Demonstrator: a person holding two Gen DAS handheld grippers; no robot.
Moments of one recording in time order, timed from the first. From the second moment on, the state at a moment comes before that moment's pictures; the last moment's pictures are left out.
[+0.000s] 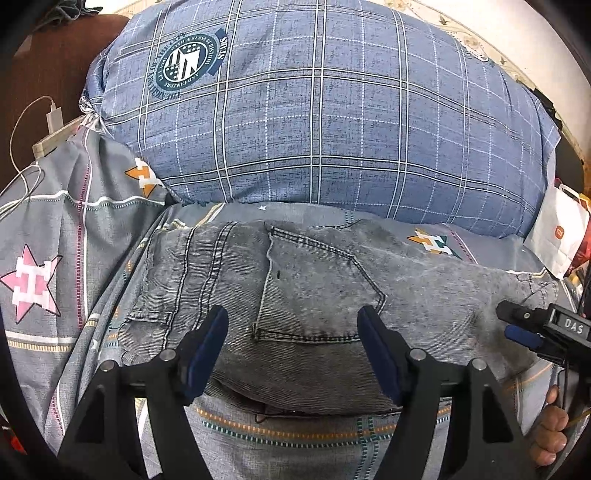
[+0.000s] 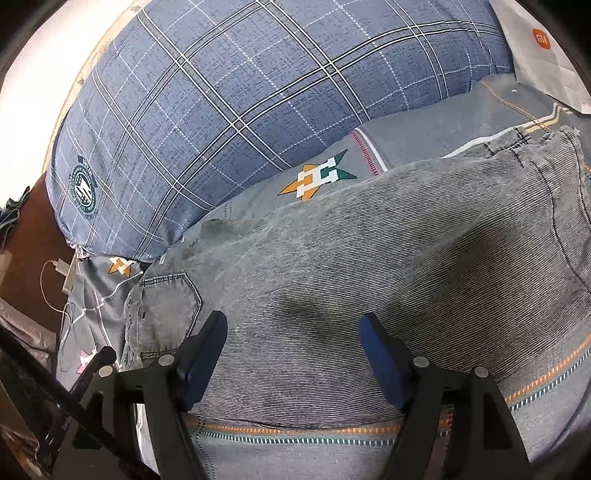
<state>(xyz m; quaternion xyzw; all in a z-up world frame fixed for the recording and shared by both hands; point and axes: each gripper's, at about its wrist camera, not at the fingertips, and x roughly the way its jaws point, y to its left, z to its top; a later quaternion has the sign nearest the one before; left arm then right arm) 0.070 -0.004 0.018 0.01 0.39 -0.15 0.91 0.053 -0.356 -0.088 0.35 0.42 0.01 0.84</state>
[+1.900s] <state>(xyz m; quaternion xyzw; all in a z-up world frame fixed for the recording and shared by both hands) 0.029 -0.041 0.016 0.05 0.33 -0.19 0.92 0.029 -0.454 -0.105 0.42 0.45 -0.04 0.79</state>
